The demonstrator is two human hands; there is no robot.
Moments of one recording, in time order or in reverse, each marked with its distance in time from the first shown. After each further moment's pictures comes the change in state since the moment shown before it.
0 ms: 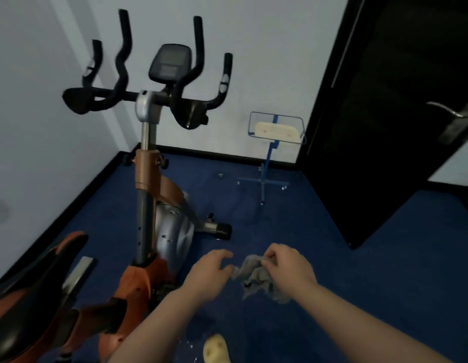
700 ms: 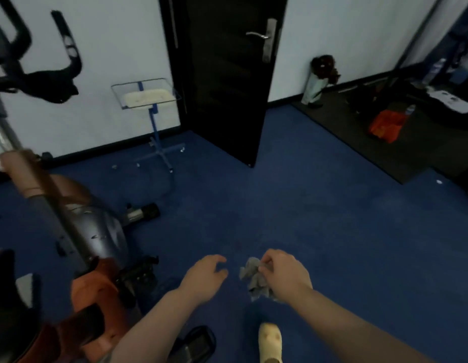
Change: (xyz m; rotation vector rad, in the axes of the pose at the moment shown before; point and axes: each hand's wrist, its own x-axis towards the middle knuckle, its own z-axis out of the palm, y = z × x) left_hand -0.144 -0.079 0.052 0.197 -0.602 0.287; right_hand -0.275 -0.038 0.131 0.136 0.198 0.641
